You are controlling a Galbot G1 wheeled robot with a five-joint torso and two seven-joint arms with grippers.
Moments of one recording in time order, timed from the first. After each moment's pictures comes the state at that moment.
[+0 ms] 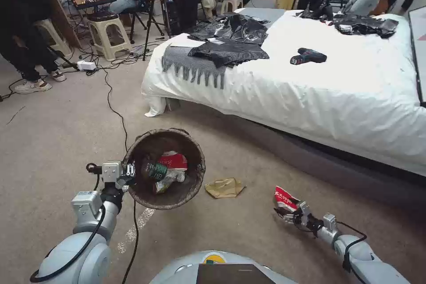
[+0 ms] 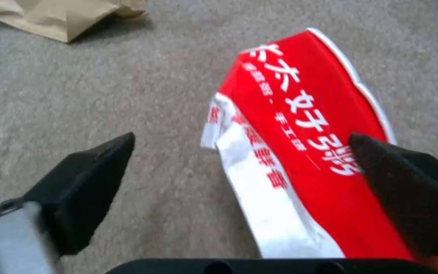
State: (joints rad) left arm 1.77 -1.34 -0.69 -2.48 -0.30 0.45 -0.13; right arm -1.32 0.91 0.38 1.06 0.49 0.24 -0.62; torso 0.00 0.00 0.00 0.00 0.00
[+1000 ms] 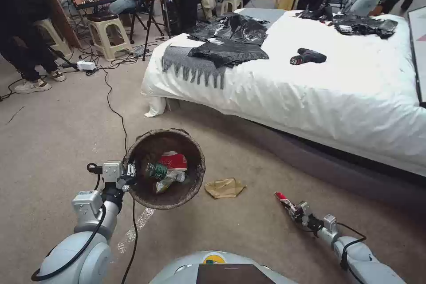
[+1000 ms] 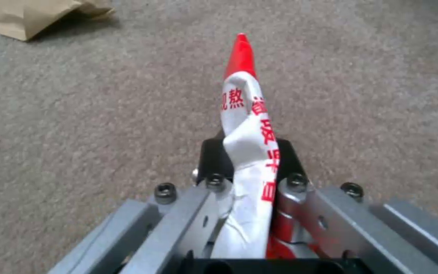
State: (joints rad) left arm 1.77 -1.34 -0.69 -2.47 -0.31 0.45 -0.13; right arm -1.29 0.94 0.39 0.99 0.47 0.28 -0.58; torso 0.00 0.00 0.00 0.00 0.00
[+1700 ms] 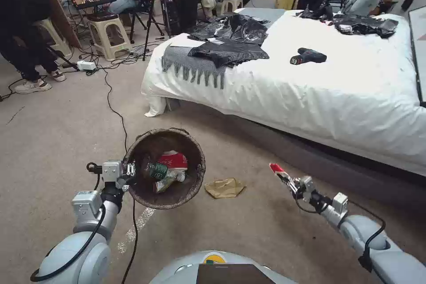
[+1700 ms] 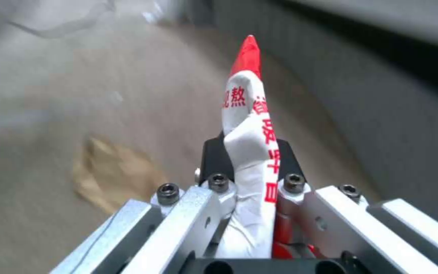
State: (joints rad) left arm 1.77 -1.34 -0.69 -2.48 -0.31 0.45 -0.13; right arm -1.52 0.80 0.57 1.65 0.57 0.17 -0.52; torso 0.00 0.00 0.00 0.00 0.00
